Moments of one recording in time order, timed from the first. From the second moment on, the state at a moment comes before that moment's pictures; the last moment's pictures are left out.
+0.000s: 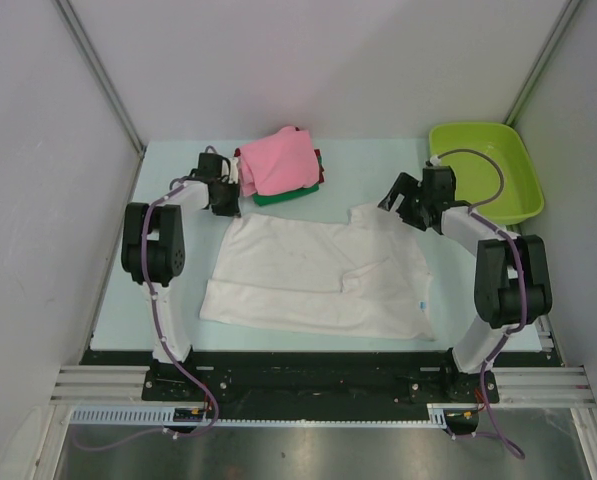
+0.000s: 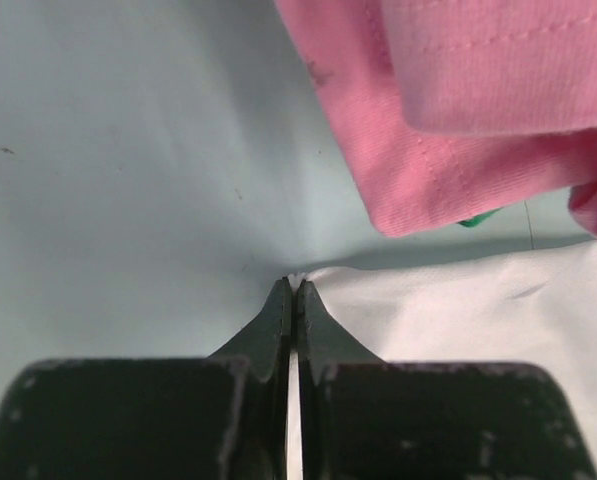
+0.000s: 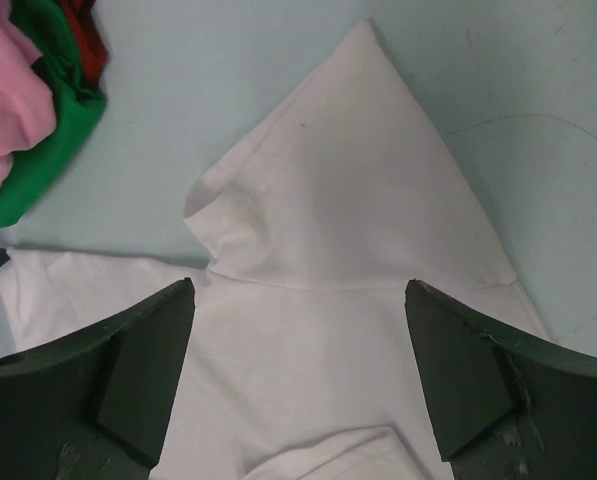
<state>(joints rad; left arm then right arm) -0.10 2.10 1.49 -0.39 0.20 -0.02 0.12 1.70 1.09 -0.10 -0.18 0.59</state>
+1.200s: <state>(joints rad) -0.07 2.10 1.49 -0.37 0.19 -0.07 0.13 2.22 1.69 -0.40 -0.01 0.41</state>
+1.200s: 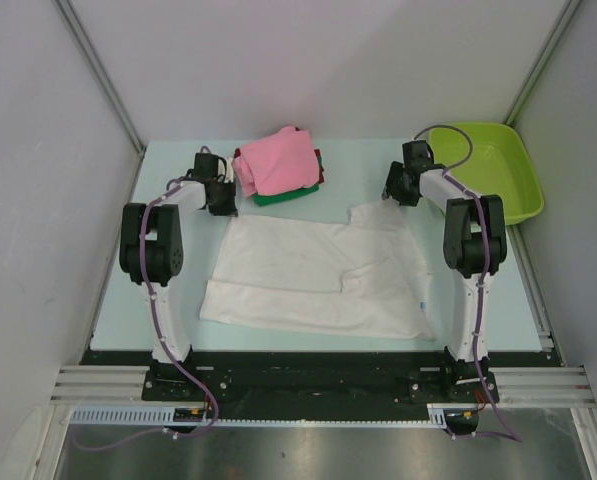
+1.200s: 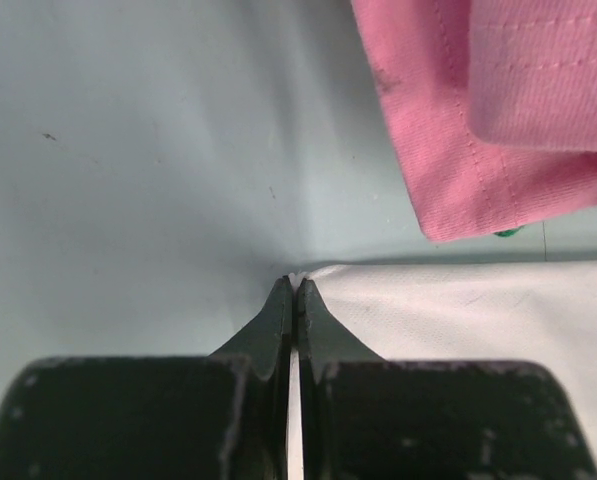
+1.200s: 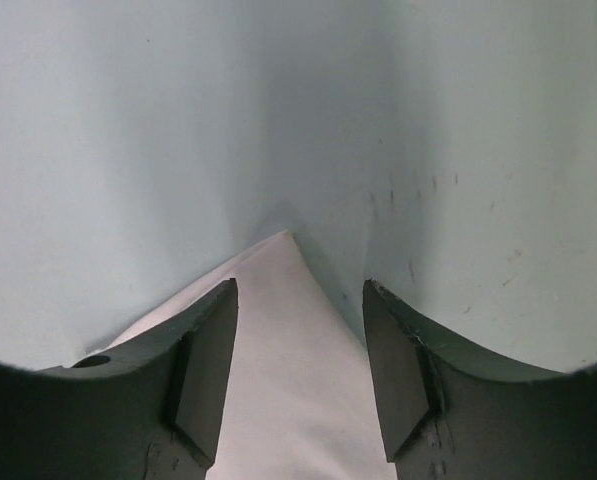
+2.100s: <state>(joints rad) -0.07 2.10 1.48 -0.37 0.20 -0.08 0.15 2.32 1.84 -0.47 0.04 0.37</state>
